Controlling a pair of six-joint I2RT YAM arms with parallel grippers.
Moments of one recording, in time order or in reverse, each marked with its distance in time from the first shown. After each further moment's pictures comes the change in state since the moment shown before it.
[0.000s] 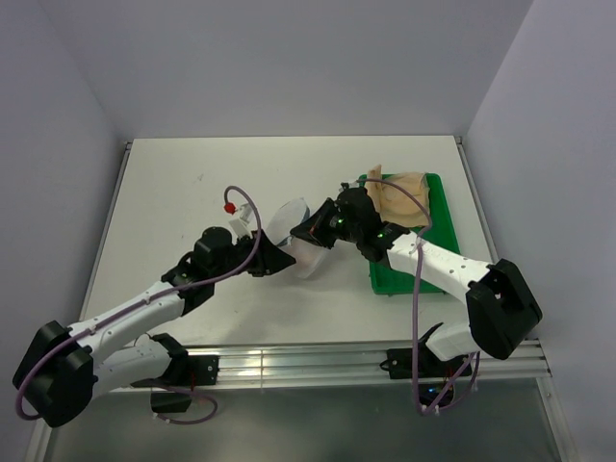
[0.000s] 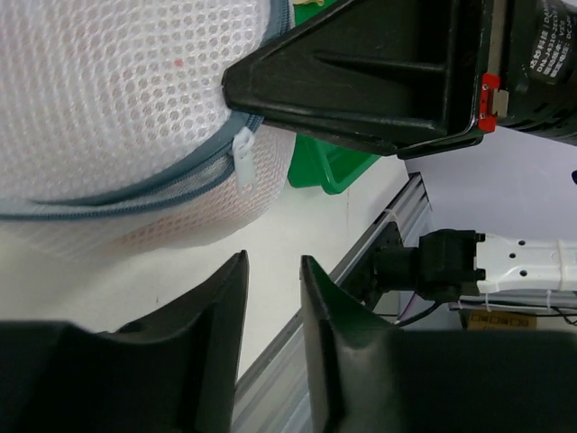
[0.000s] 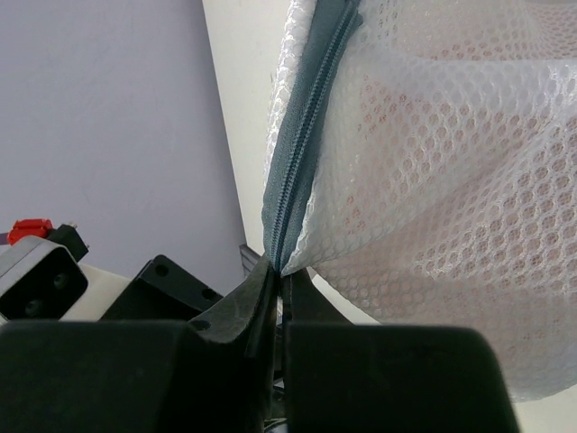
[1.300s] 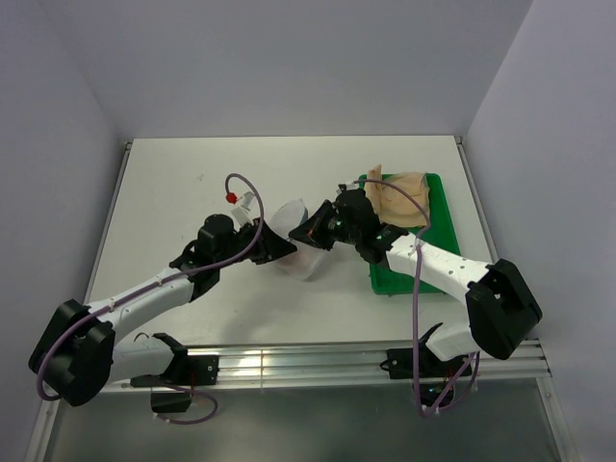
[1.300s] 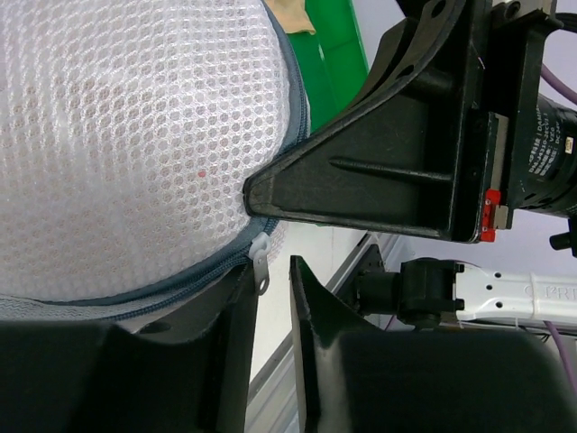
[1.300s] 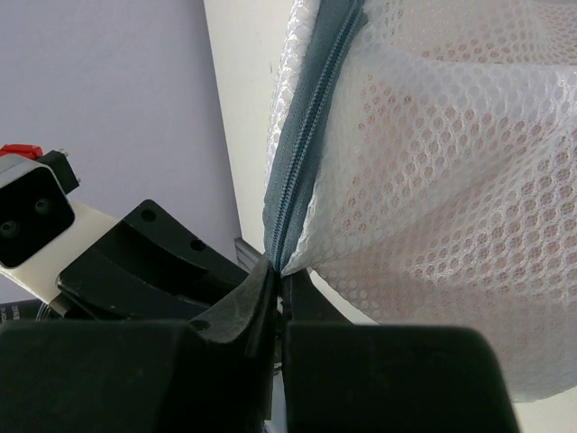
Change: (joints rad) left arm 0.079 0.151 0.051 0.122 0.087 -0.051; right arm 0.018 0.000 -0.009 0.012 -0.004 -0.016
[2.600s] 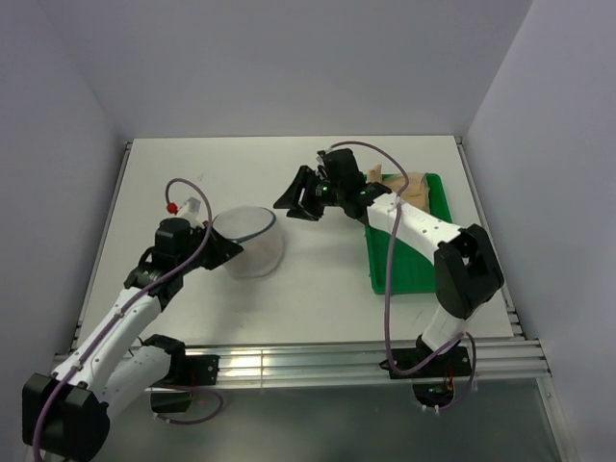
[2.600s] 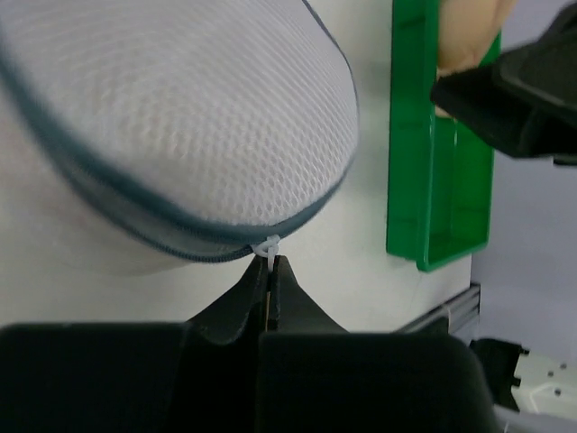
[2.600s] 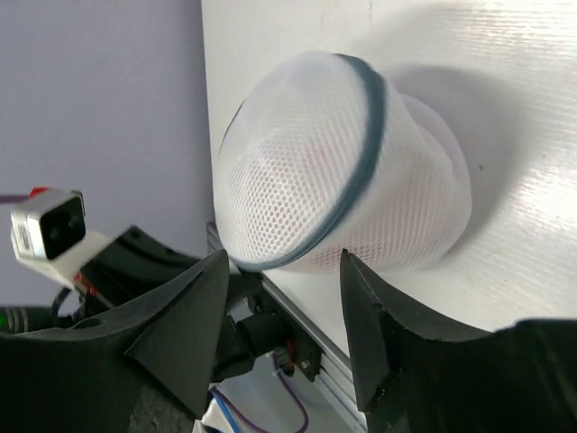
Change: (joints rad) left arm 0.321 -0.319 -0.008 -0.541 -0.124 0.079; right arm -0.098 0.290 0.414 -0.196 -0.202 -0.246
